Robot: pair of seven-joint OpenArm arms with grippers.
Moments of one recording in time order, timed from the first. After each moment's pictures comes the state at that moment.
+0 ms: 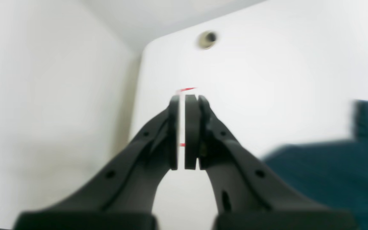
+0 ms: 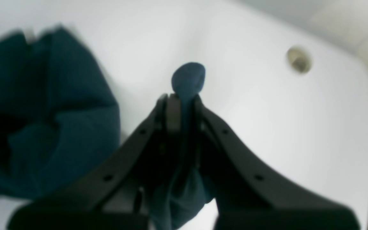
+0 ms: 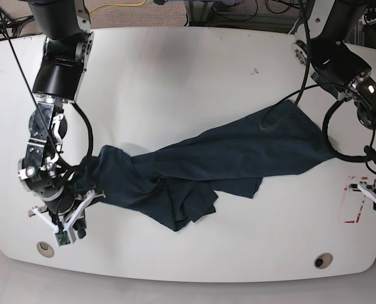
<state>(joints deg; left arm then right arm) -26.7 -11.0 -33.5 109.7 3.7 -43.2 59.6 25.3 15.4 10.2 87.6 8.3 27.1 -52.3</state>
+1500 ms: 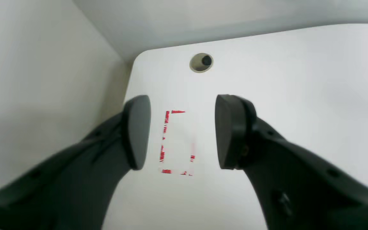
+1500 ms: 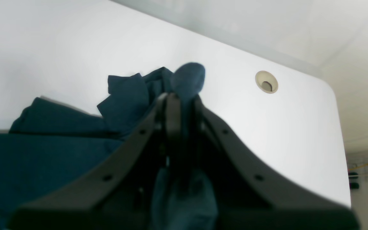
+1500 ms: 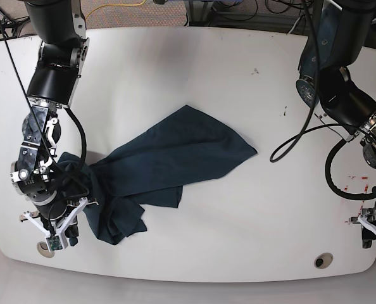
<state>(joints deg) -40.1 -10.4 -34.4 92.4 3.3 -43.0 62.6 26.1 16.6 10.7 89.0 8.2 26.1 -51.5</state>
